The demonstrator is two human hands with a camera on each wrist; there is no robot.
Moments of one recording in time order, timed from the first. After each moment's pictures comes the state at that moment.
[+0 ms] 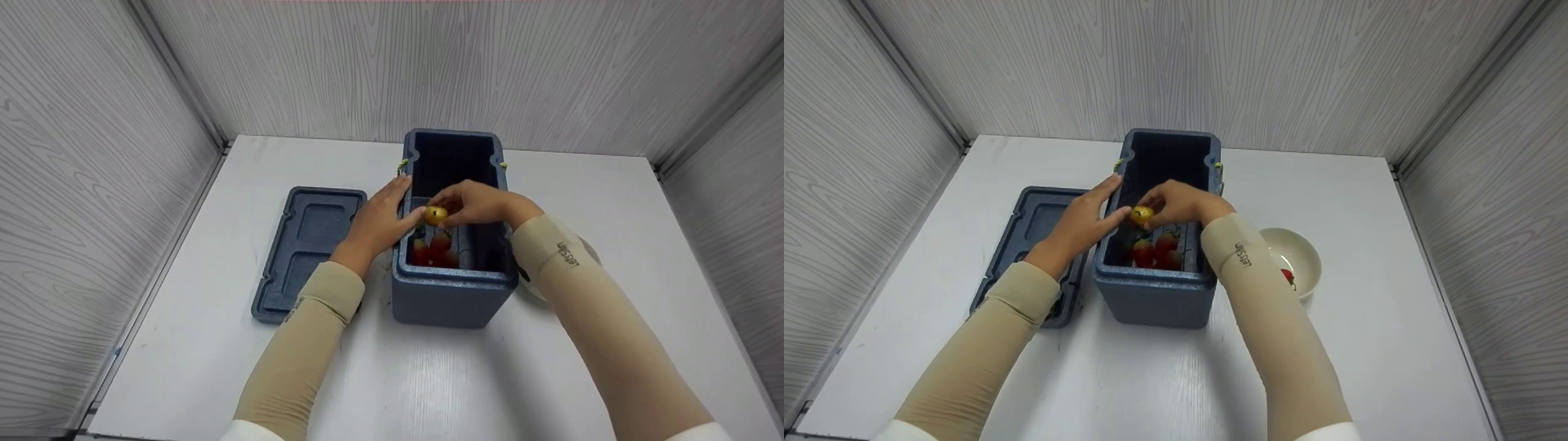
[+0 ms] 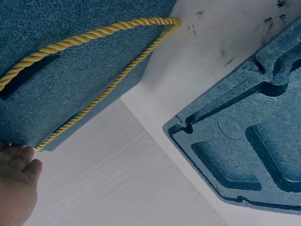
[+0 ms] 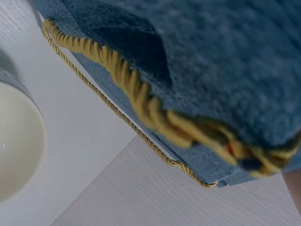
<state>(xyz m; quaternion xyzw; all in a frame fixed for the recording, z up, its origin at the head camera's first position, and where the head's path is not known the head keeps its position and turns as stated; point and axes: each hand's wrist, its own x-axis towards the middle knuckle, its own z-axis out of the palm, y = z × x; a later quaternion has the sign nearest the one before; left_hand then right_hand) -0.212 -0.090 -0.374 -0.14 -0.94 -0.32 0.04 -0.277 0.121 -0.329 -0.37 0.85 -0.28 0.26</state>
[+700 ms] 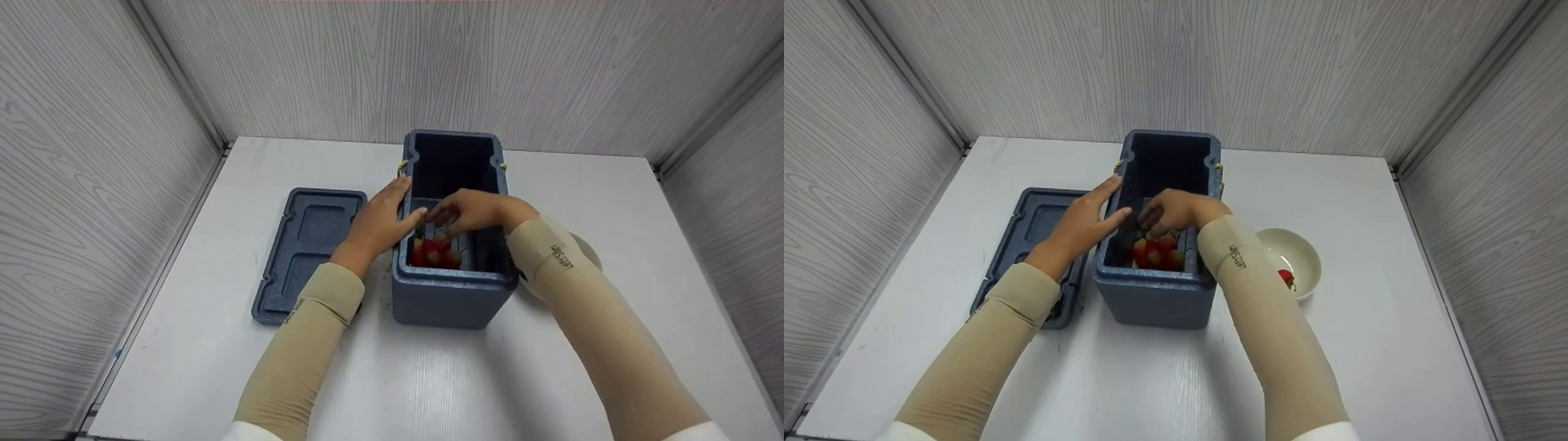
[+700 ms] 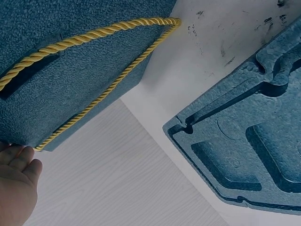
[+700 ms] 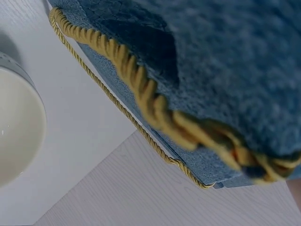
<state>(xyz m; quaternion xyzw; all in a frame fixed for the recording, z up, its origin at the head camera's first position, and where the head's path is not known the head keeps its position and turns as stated) -0.211 -0.091 -0.376 -0.14 -0.93 -0.32 0.05 -0.275 0.115 -0.332 -0.36 0.85 -0.23 0.30</state>
